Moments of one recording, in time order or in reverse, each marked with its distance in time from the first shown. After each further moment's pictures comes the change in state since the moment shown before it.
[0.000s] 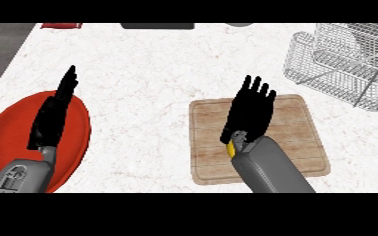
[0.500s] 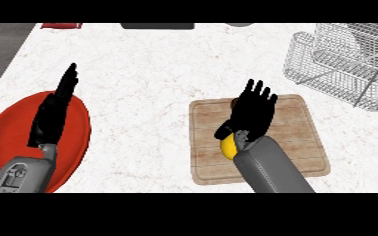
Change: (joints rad) left arm -0.015 -0.012 0.014 -0.007 -0.016 -0.013 0.023; right arm 0.016 0.005 -0.027 0.061 0.001 -0.044 -0.015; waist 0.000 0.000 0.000
